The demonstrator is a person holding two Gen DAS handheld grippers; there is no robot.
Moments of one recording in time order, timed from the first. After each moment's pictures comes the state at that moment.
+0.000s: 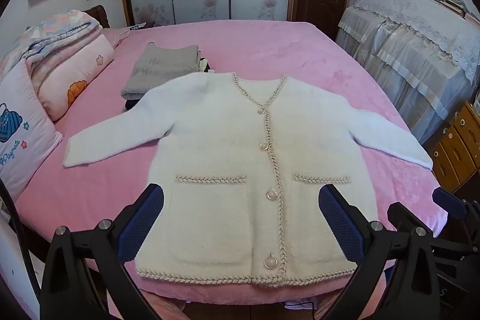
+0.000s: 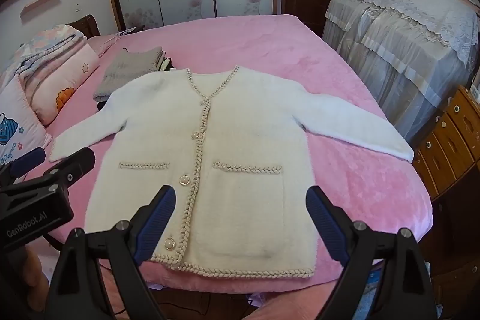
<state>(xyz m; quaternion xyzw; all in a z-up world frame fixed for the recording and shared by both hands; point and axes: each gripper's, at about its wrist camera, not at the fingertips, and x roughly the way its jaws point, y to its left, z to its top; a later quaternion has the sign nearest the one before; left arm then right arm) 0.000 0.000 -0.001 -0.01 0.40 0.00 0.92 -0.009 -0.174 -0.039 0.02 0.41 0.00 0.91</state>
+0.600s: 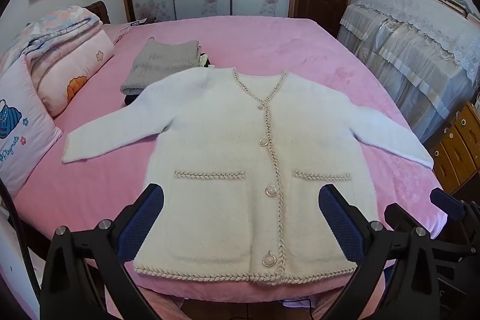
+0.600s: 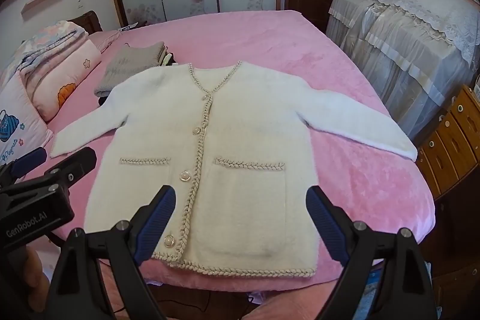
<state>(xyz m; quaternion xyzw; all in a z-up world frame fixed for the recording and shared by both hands) 0.000 0.000 -0.005 -0.01 0.41 0.00 0.91 -0.004 -0.172 -0.046 0.01 0.43 0.01 0.90</state>
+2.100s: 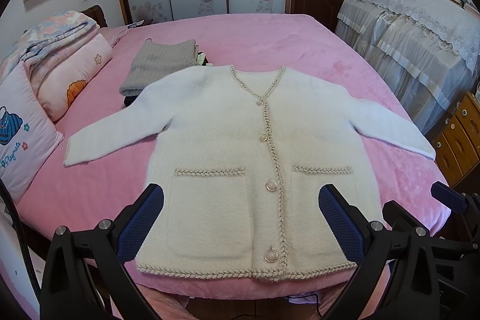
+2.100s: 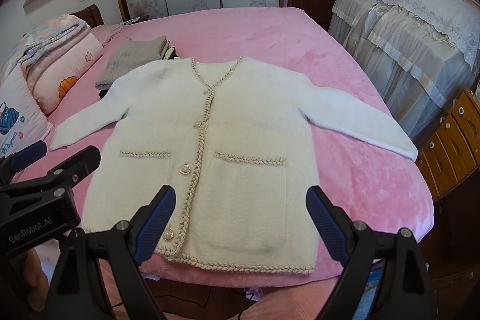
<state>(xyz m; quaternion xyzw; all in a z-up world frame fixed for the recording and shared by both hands) -0.004 -0.006 -0.010 0.00 0.41 0.00 0.91 -0.009 -0.168 -0.049 0.01 0.43 0.01 0.90</state>
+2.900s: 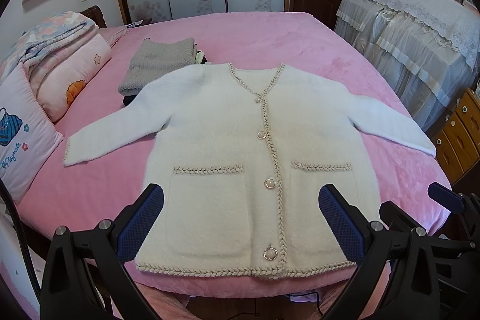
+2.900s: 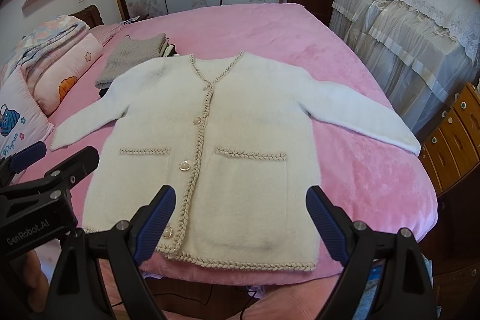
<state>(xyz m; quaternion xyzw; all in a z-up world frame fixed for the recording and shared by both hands) -0.004 -0.007 -0.012 0.01 0.42 0.00 0.91 -0.005 -0.172 -0.055 0.01 0.44 0.01 0.90</state>
